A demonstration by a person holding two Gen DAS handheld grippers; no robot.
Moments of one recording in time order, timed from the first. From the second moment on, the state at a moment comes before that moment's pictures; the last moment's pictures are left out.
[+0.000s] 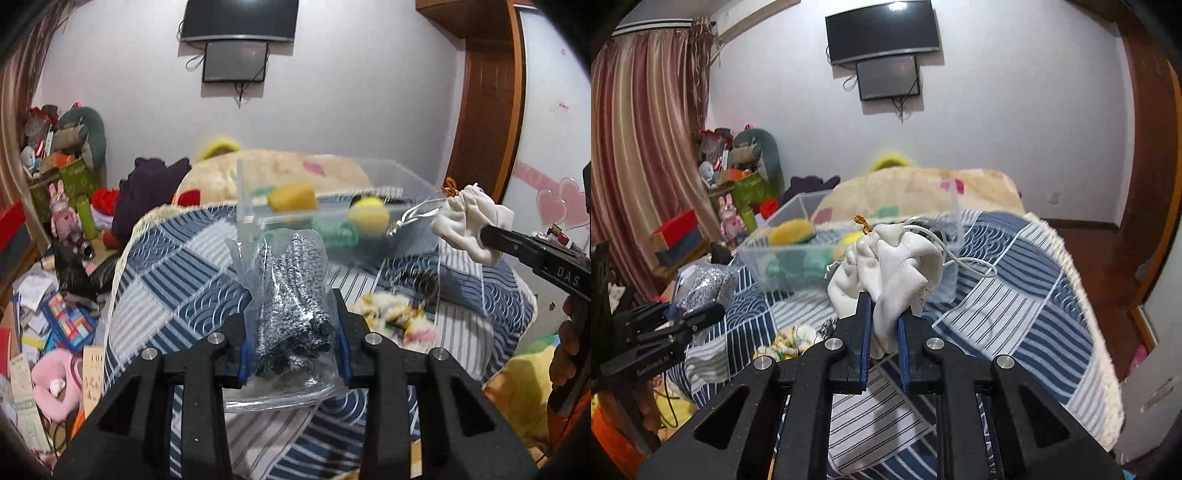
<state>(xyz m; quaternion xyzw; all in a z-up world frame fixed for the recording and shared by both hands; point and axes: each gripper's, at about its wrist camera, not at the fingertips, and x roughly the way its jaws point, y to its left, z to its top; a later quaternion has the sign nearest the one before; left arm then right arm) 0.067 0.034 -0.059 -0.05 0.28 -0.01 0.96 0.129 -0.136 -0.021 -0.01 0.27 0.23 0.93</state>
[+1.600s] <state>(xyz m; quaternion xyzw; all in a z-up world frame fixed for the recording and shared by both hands) 0.210 -0.001 -0.038 -0.01 0.29 -0.07 0.95 0.205 -0.088 -0.025 -0.07 0.29 0.19 0.93</state>
